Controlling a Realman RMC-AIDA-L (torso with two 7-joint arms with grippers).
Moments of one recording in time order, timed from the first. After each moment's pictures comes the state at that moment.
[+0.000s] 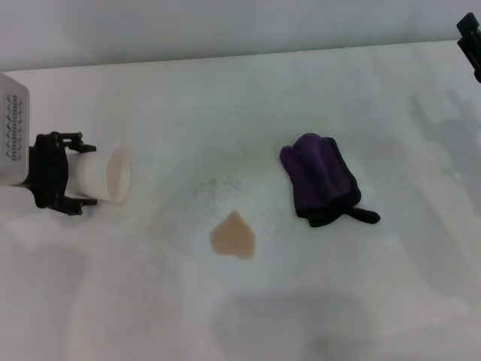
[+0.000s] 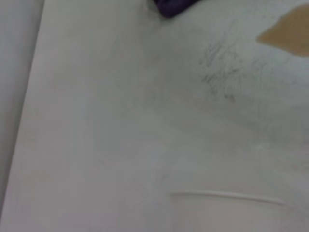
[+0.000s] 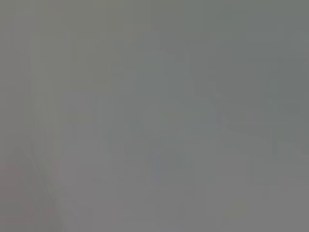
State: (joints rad) left arm -1.03 -2.07 2.85 -0.57 0.19 1.20 -0.51; right arm 0.43 2.02 -0.57 0.04 2.29 1.43 -2.54
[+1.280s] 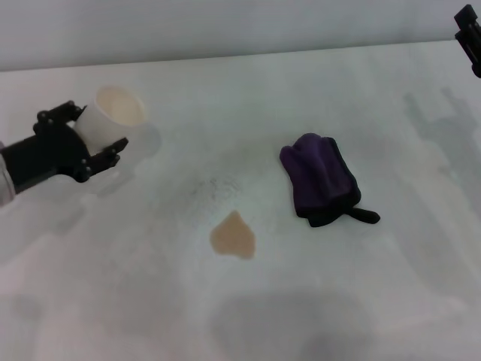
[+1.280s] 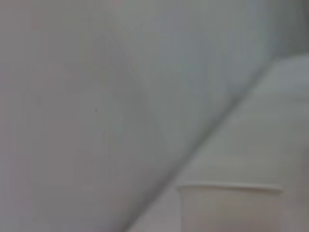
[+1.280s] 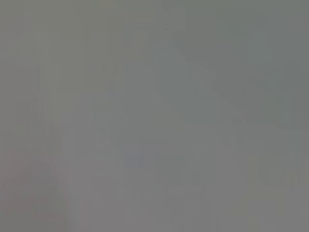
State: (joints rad) left arm -0.74 -2.07 2.85 -0.30 -0.55 1.20 -0.46; right arm 0.45 2.02 -0.57 0.04 2.29 1.46 -2.55
